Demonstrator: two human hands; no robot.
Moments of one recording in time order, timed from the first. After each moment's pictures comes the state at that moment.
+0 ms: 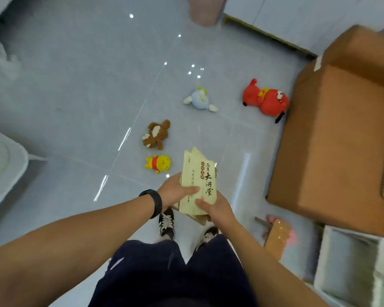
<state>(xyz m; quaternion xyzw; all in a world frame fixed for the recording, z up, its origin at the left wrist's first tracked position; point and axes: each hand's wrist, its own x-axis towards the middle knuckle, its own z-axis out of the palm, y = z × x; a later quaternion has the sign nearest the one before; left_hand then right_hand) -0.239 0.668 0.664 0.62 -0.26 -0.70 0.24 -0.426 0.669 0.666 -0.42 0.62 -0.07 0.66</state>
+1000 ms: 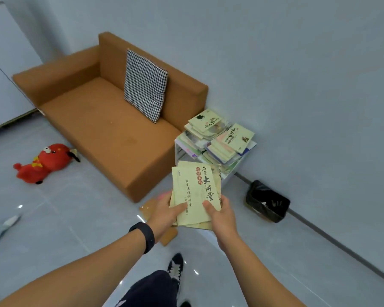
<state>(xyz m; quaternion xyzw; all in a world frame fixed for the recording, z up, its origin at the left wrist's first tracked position) -0.890 0.932 0.749 0.38 -0.60 -0.71 -0.01 -0.979 1.076 0.747 0.06 0.73 -0.60 0.31</state>
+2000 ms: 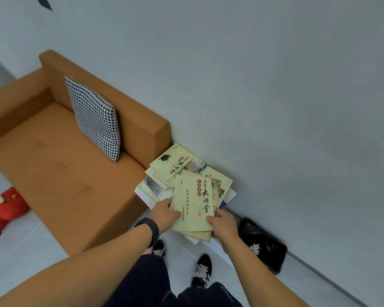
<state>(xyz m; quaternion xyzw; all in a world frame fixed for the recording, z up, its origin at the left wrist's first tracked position) -1.363 0.860 0.696 0.42 -0.72 -0.53 -0.15 -1.444 1.039 0.684 0.09 0.76 -0.50 0.41</state>
